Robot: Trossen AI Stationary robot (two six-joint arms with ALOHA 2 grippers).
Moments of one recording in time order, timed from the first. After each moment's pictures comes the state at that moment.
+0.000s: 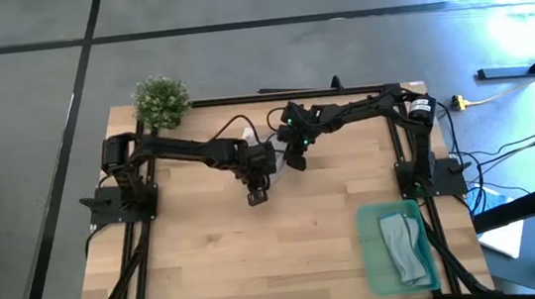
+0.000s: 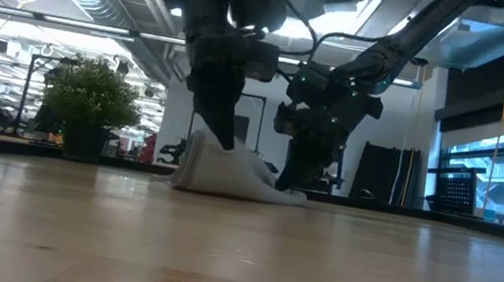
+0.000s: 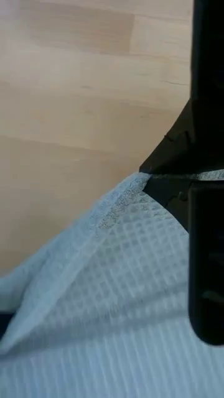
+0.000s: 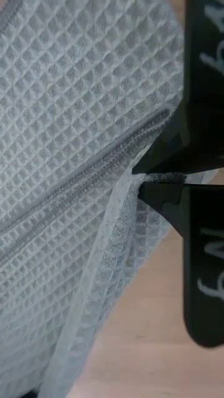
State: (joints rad) left arm 0.09 1.81 1.24 -0.59 0.13 -0.13; right arm -0.44 1.95 1.12 -0.26 -0.38 -0.09
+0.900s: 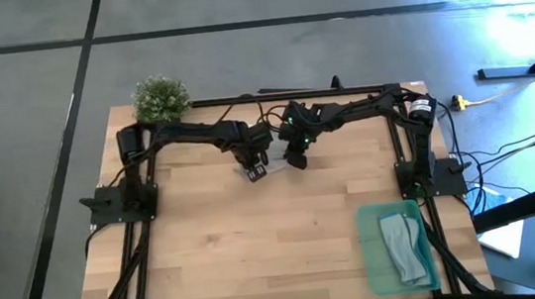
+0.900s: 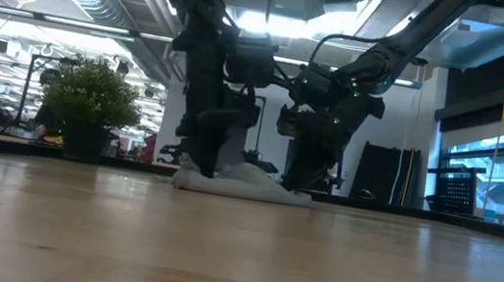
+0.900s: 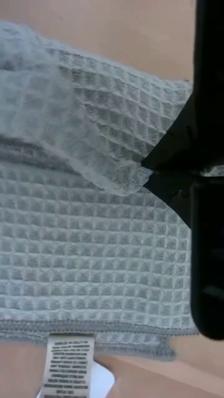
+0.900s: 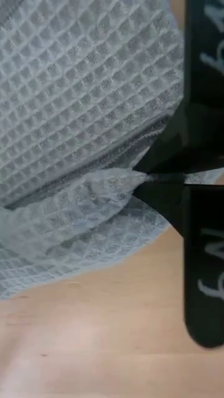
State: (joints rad) left arm 0.31 1.95 1.28 -0.66 -0.01 -0.15; right arm -0.43 1.95 1.12 -0.27 -0.38 -0.09
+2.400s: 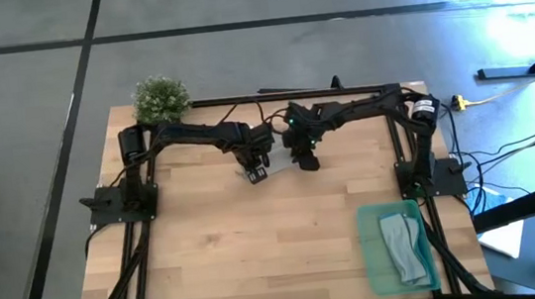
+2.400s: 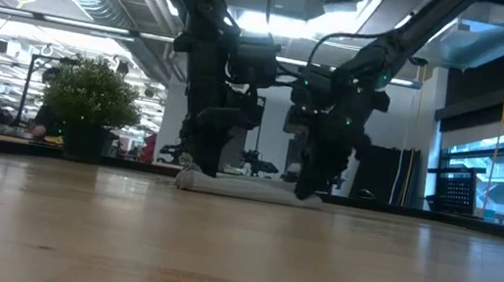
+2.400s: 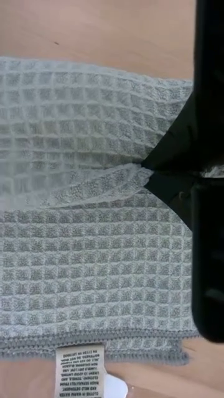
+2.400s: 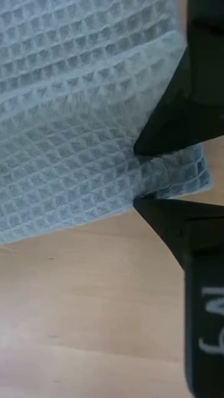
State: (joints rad) left arm 0.29 1.98 1.28 -0.66 0.03 -0.12; right arm -0.42 1.92 1.15 -0.43 -0.38 -0.41
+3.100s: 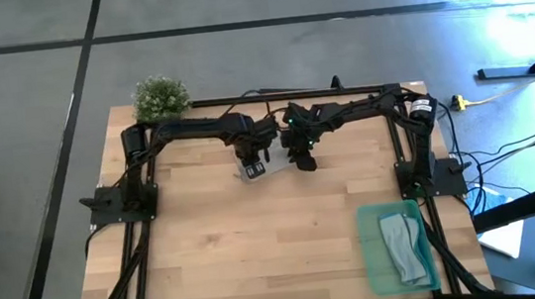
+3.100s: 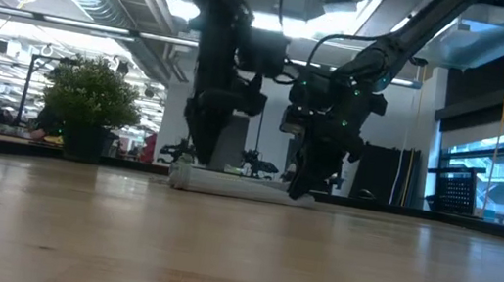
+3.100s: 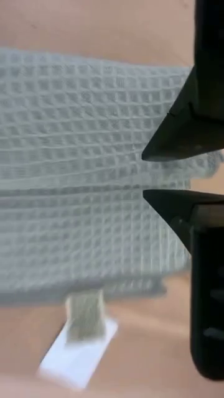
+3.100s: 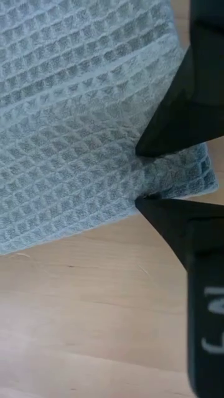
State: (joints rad) left arm 0.30 1.99 1.45 -0.91 -0.03 -0.08; right arm -0.42 1.95 1.13 -0.37 -0.37 -0.40
